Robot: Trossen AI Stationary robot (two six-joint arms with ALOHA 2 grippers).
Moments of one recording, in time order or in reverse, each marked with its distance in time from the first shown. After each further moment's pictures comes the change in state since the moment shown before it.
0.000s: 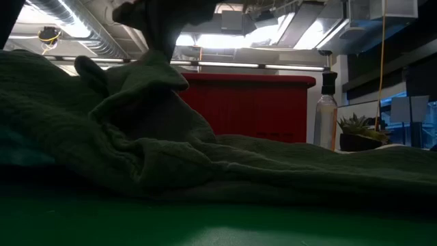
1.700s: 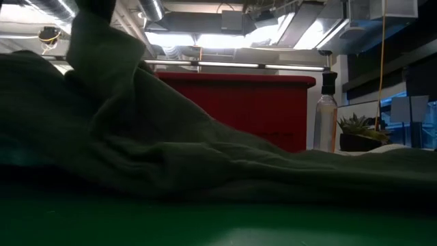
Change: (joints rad) left arm -0.240 -0.023 0.000 -0.136 -0.082 -0.266; right arm -0.001 -0.039 -0.003 -0.088 -0.065 0.079
